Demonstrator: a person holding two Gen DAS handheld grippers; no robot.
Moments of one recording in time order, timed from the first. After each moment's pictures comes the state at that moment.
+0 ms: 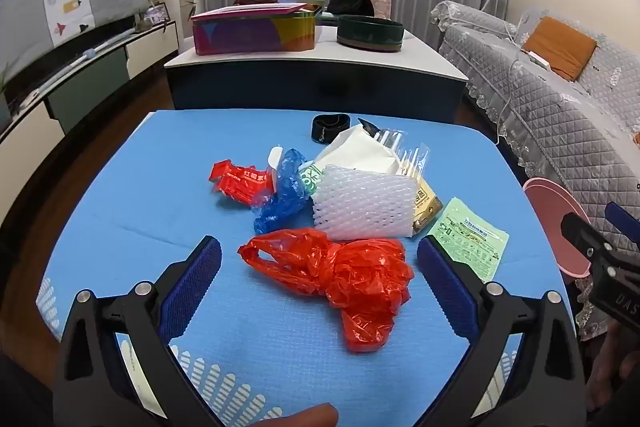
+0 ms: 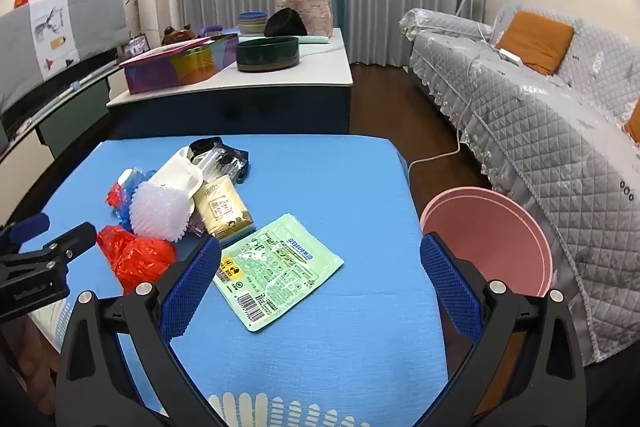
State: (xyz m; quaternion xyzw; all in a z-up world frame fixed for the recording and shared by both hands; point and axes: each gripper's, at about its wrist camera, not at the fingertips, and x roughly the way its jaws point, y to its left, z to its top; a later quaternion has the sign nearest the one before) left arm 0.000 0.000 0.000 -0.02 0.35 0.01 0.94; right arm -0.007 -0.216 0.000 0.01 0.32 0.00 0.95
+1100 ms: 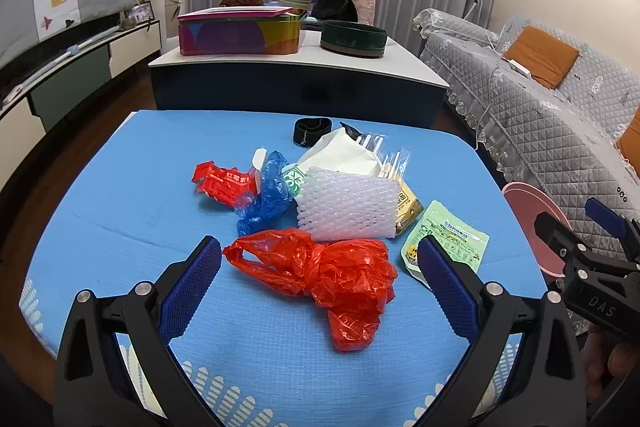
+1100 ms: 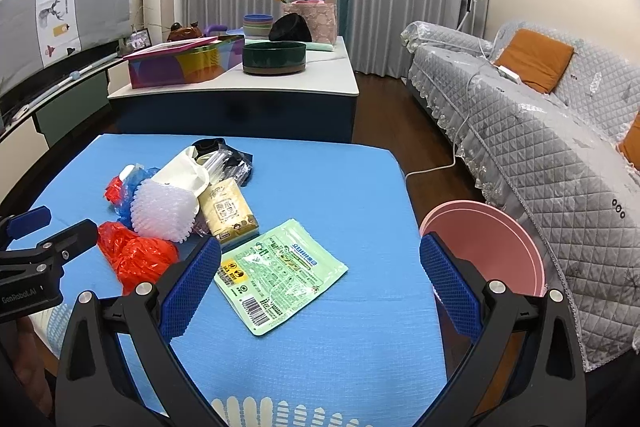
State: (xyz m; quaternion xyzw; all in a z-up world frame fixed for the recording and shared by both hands) left arm -0.001 0.007 -0.002 -0.04 0.34 -0.03 0.94; right arm -0.006 -0.199 0.006 -0.03 0.31 -0.01 0.95
